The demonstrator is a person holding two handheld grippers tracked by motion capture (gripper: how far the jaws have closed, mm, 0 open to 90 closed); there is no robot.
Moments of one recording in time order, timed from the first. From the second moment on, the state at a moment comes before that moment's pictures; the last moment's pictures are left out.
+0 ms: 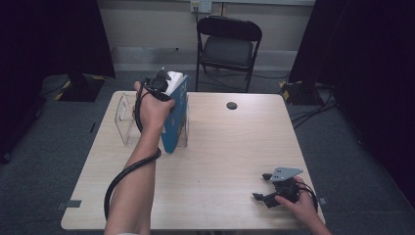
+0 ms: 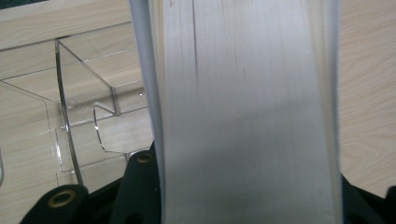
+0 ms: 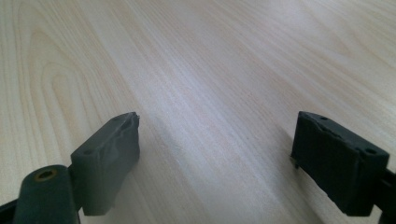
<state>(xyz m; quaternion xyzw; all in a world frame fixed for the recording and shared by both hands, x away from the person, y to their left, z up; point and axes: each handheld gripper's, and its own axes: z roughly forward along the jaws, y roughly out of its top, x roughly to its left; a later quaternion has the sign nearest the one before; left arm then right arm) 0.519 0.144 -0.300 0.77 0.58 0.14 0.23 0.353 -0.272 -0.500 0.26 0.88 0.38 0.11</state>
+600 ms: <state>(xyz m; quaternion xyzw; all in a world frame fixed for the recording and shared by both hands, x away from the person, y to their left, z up) 0.511 0.146 -0.303 0.76 0.57 0.15 0.26 0.353 -0.272 -0.500 0.26 0.88 0.38 0.11</state>
